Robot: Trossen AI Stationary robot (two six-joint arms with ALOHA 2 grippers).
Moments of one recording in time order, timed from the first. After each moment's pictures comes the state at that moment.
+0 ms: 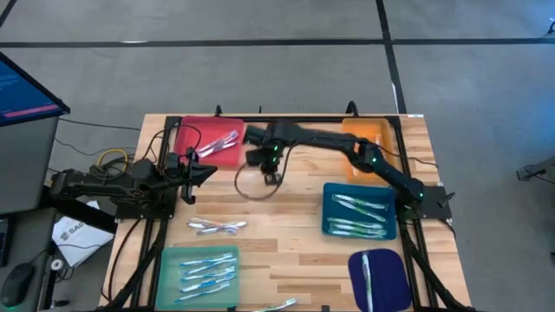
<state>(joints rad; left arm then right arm) 0.01 0.30 0.11 0.43 -0.17 -0.19 -0.23 2.42 2.34 -1.21 -0.23 -0.40</state>
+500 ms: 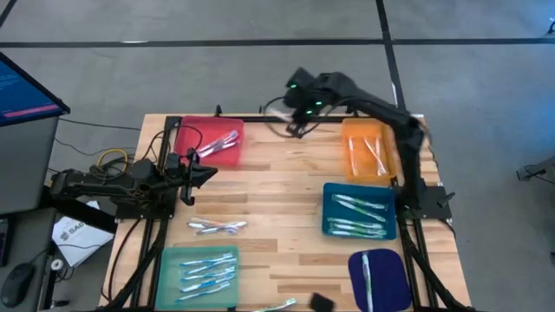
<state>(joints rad) 0.01 0.30 0.11 0.42 -0.14 -0.21 -0.50 1.97 2.07 -1.21 -0.04 -0.06</state>
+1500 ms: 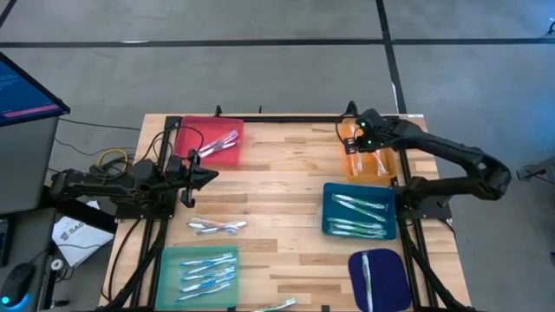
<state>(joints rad) 0.01 0.30 0.11 0.39 -0.10 -0.16 -0.71 1.15 0.77 -0.75 0.13 0.59</state>
